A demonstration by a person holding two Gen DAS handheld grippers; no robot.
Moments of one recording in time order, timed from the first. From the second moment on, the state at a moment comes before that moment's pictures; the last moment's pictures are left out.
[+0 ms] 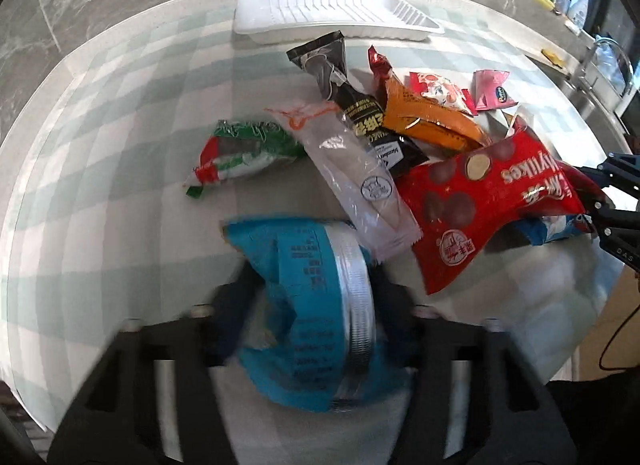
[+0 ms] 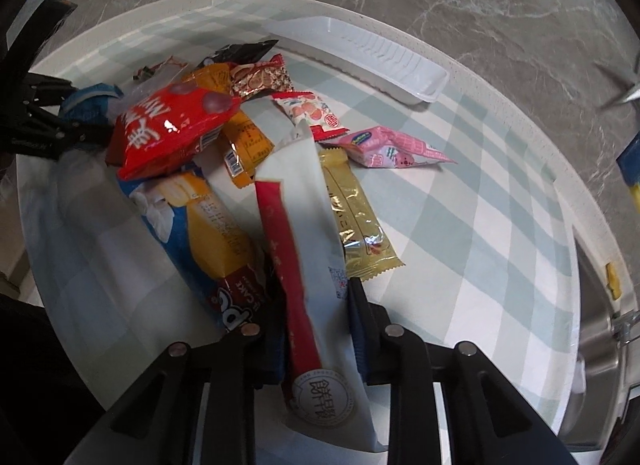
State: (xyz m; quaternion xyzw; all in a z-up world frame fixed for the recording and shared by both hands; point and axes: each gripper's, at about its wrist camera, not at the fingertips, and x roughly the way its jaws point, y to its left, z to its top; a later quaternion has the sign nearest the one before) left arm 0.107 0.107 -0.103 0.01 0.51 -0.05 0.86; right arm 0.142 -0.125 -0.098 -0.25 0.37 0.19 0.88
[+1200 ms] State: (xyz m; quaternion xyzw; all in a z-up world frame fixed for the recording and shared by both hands) left arm 0.192 0.167 -0.007 -0.14 0.47 -0.14 0.86; right arm 0.232 -0.204 -0.031 0.20 0.42 0.29 0.84
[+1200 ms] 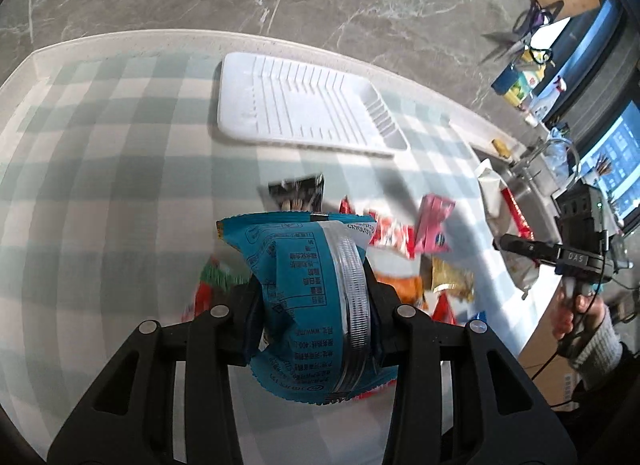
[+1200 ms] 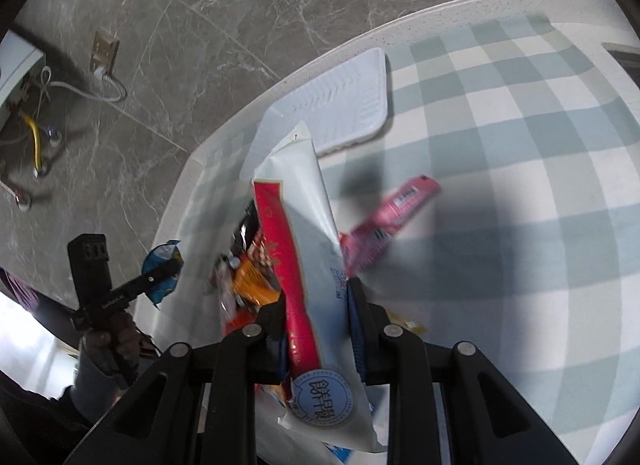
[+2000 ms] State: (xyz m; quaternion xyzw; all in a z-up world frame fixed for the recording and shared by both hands) left arm 0.414 0.185 -0.008 -0.12 0.50 -0.18 0.84; right arm 0.408 -0.165 -0.001 0.25 0.44 0.28 0.82
